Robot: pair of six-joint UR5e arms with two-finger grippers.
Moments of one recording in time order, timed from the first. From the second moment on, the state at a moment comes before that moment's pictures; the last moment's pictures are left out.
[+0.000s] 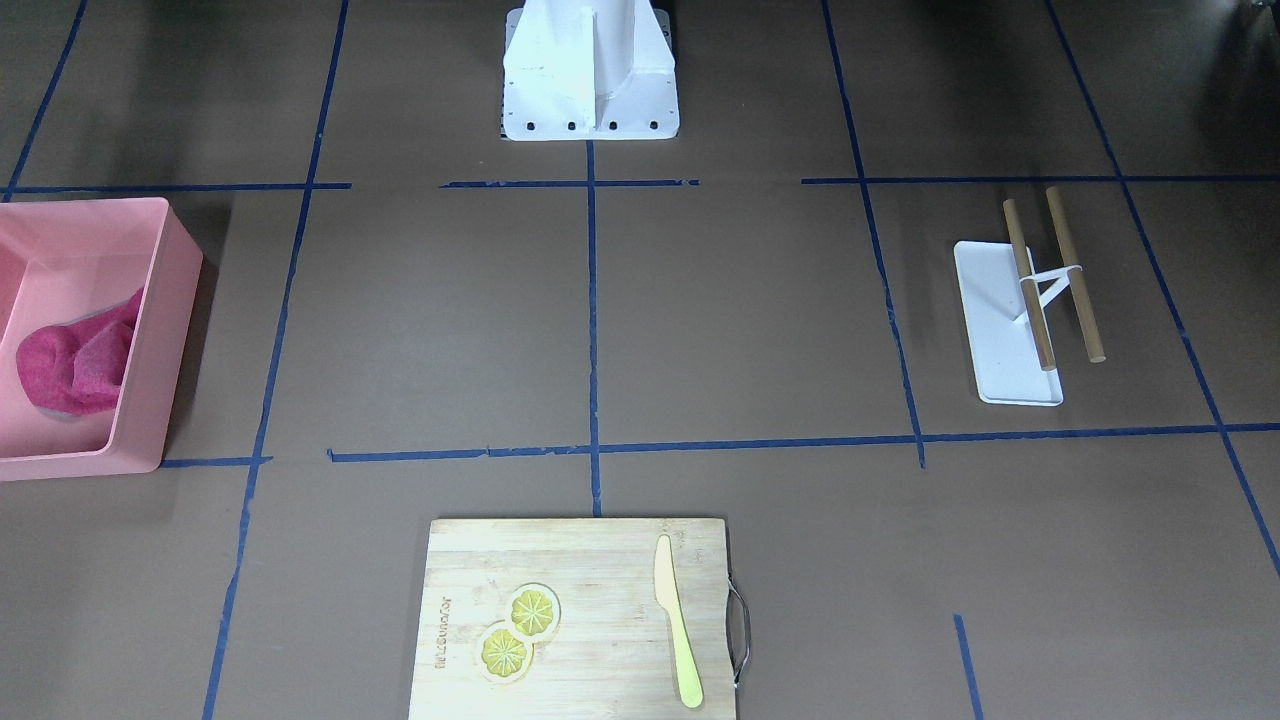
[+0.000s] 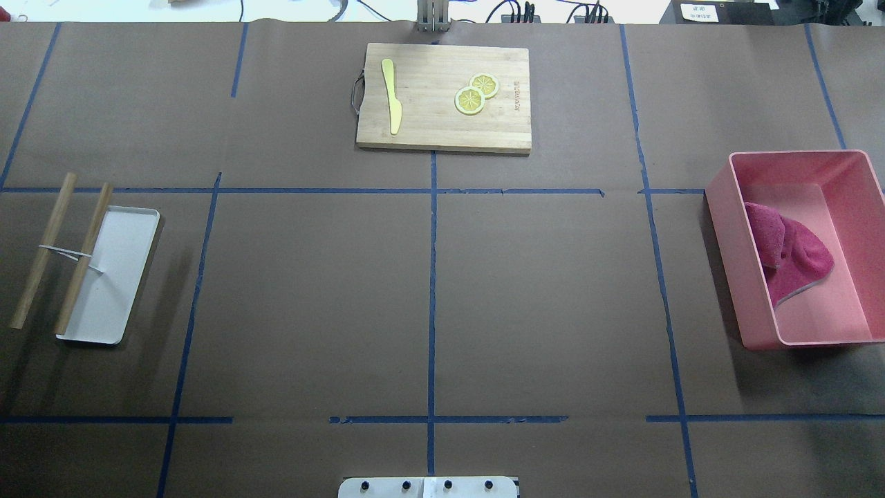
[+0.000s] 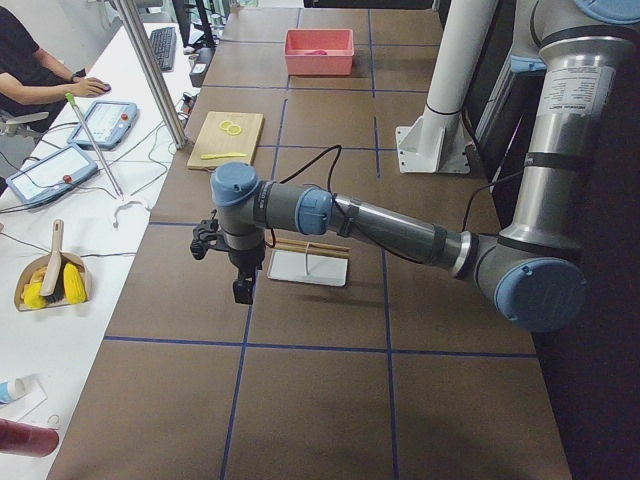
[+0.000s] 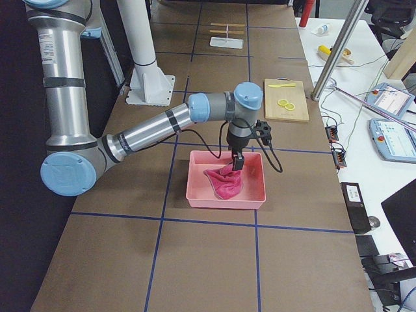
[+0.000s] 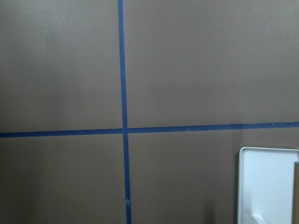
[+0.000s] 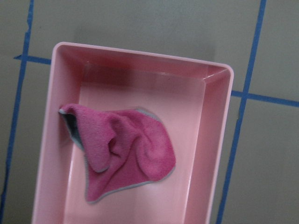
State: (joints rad) left arm -1.54 -1.69 -1.70 -1.42 -2.28 0.00; right arm 1.43 -1.58 1.92 -1.78 2.32 0.01
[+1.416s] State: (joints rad) left arm -1.65 -1.59 -1.53 -1.55 -2.42 0.09; right arm 1.52 -1.67 1.78 -1.51 2.34 0.01
